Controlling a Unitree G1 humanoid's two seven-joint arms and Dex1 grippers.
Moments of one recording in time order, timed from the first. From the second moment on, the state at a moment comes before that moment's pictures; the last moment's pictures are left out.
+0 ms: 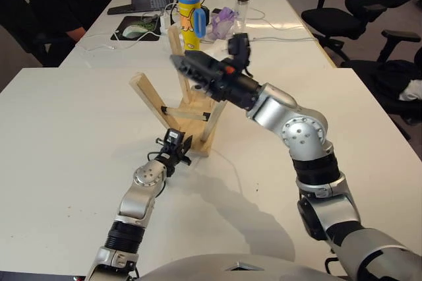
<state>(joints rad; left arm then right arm) -0.08 0.16 -0.19 0.03 -0.04 0.28 -0.27 -0.66 -0.21 -0.03 -0.05 1.24 0.67 0.28</state>
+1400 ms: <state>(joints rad) 0.02 0.34 -0.13 0.08 0.17 0.01 -0.28 -0.24 -0.10 0.25 -0.17 0.45 0.47 0.52</state>
